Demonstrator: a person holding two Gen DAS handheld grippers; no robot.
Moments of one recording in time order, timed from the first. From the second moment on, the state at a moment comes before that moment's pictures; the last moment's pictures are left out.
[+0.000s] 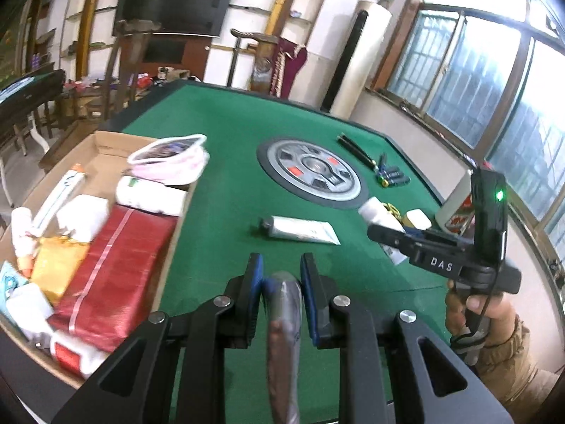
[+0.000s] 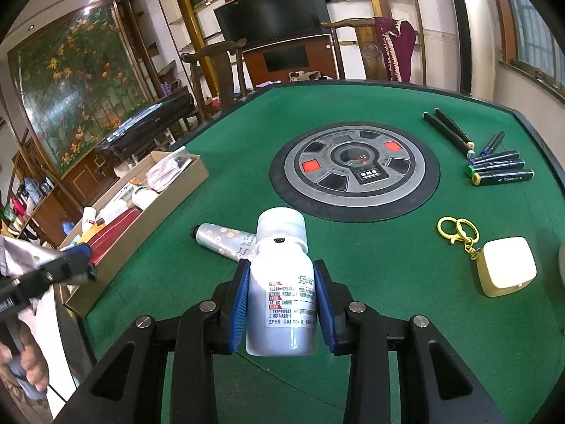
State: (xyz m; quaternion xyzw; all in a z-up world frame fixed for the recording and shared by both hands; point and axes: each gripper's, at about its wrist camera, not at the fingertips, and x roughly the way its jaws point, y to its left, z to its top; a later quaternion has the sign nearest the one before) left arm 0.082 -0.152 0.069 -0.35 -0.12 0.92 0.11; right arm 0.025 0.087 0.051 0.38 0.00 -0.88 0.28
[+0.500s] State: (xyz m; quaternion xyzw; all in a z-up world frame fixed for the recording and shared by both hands) left arm 0.105 -0.207 0.081 -0.33 -0.17 0.93 0.08; right arm 0.029 0.078 0.047 0.38 0.00 -0.87 0.29
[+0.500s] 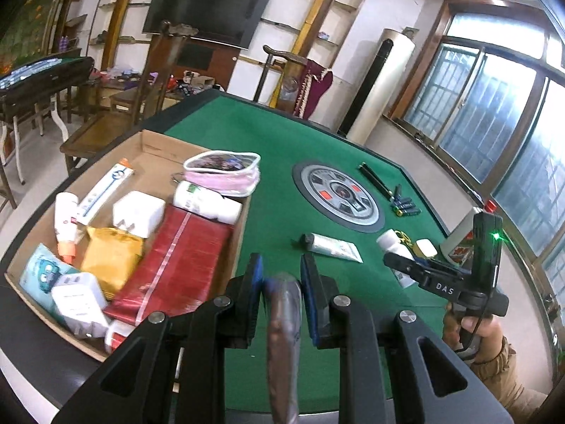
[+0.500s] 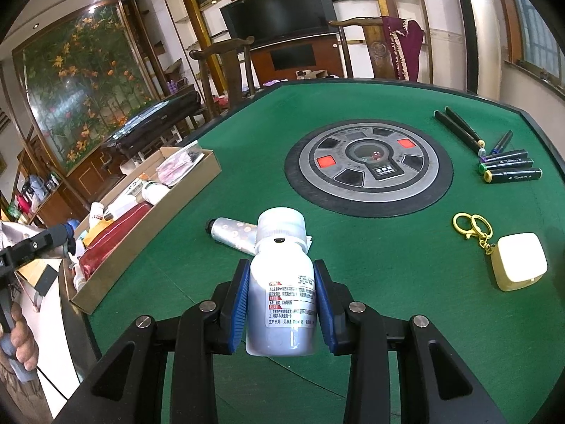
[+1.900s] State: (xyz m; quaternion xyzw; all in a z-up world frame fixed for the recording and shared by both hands) left arm 0.079 -0.309 0.089 -0.35 -0.14 0.93 -0.02; right arm 0.035 -0.012 0.050 0.39 0.03 -0.85 0.36
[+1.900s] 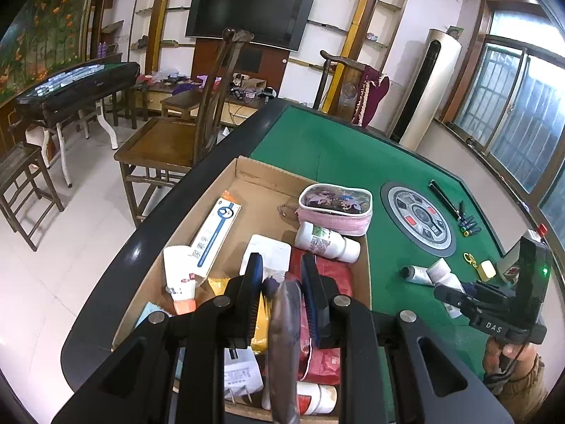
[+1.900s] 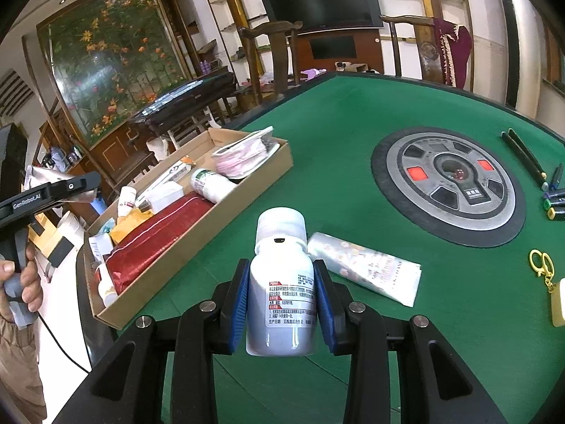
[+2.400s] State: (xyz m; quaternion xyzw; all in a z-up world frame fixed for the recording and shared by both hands) left arm 0.053 -0.308 0.077 -0.38 -0.12 0.92 -0.03; right arm 0.038 -0.043 0.057 0.38 0.04 -0.84 0.38
